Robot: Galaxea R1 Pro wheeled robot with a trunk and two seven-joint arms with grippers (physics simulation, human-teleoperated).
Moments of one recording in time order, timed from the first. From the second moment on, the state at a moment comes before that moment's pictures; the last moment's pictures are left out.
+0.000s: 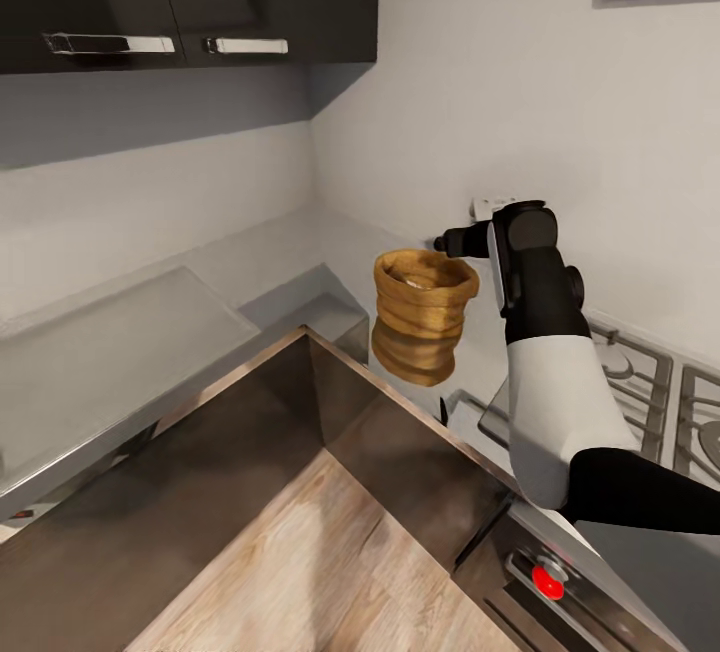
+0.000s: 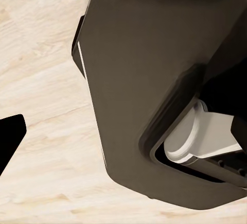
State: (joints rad) left arm 0.00 -0.02 0.01 -0.09 0.42 -0.05 0.01; right arm -1.29 0.16 -0.12 -1.11 0.41 1.04 0.22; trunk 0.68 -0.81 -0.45
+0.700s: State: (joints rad) left arm 0.00 -0.02 0.01 -0.09 0.42 -0.05 0.01; right arm -1.29 0.15 -0.13 -1.11 0.41 1.04 0.22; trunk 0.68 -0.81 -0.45
